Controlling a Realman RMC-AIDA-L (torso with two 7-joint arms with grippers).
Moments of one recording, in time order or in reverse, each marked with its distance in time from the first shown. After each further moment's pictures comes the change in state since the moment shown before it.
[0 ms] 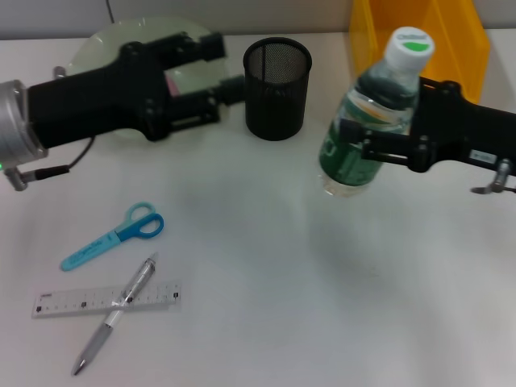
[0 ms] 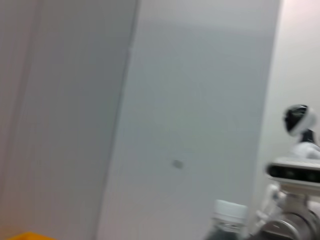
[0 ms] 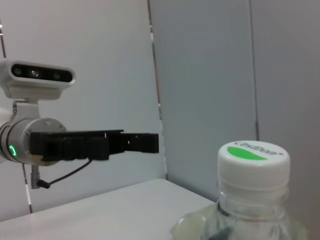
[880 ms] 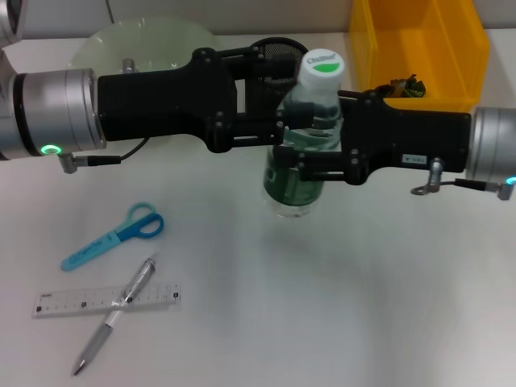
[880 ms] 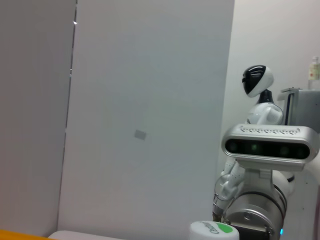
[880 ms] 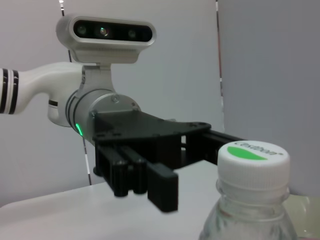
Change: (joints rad) left arm -0.081 -0.008 0.120 0.016 0.026 -0.068 -0.008; right arm 0.166 0.003 -0.056 0.095 -0.083 -0.021 0.026
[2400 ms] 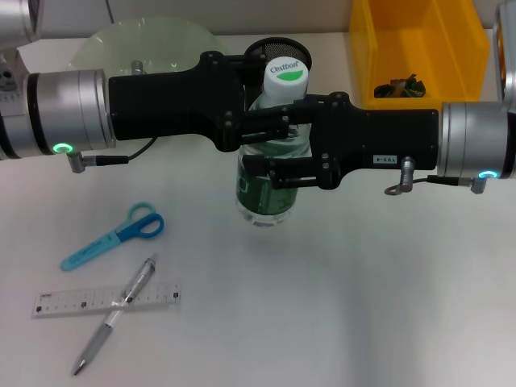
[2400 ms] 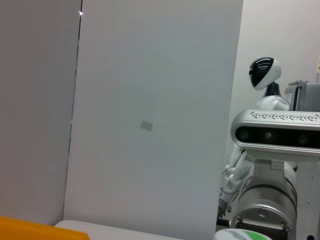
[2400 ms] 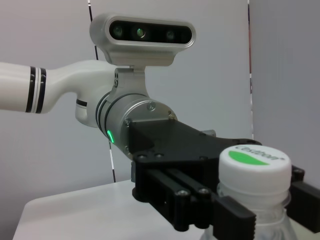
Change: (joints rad) left arm -0.014 -0.001 0.033 -0.013 0.005 -0.044 -0.005; right arm 0.073 0.000 -0.045 0.040 0.003 -0.003 0.010
